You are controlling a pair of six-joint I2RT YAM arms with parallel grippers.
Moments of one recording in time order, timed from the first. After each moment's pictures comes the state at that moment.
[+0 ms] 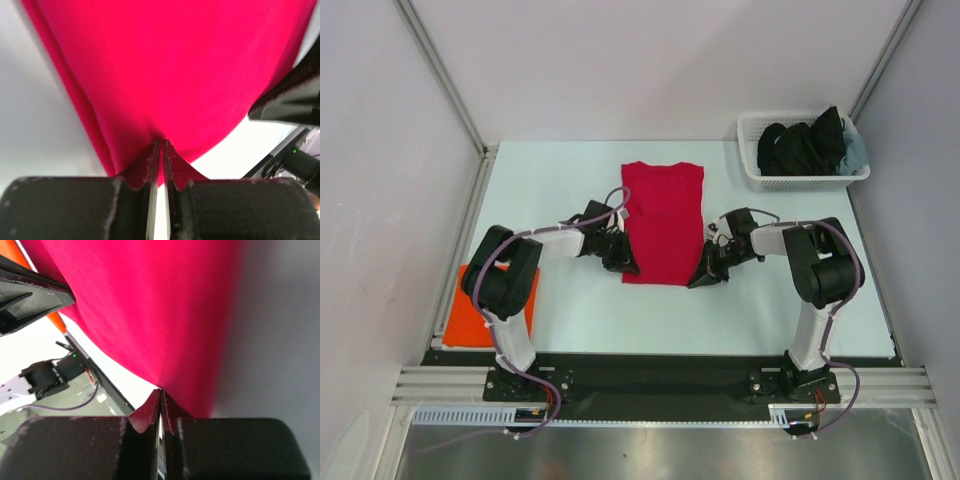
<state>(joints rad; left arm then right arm) -0.45 1.87 1.03 -0.25 0.49 -0.54 0.30 1.92 0.97 -0.30 -0.81 0.48</state>
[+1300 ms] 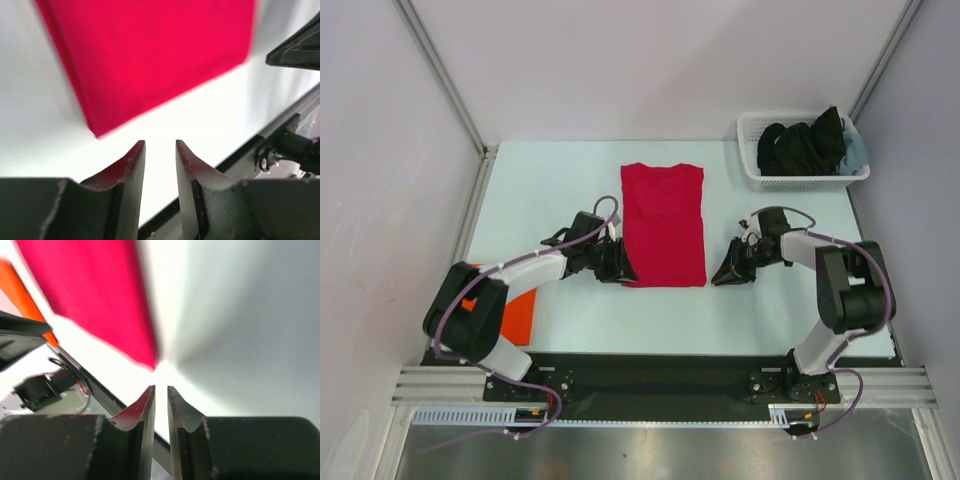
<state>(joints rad) -0.48 1.56 0.80 -0.20 0.43 -0.60 0.12 1.72 0.84 -0.38 -0.74 0.41</state>
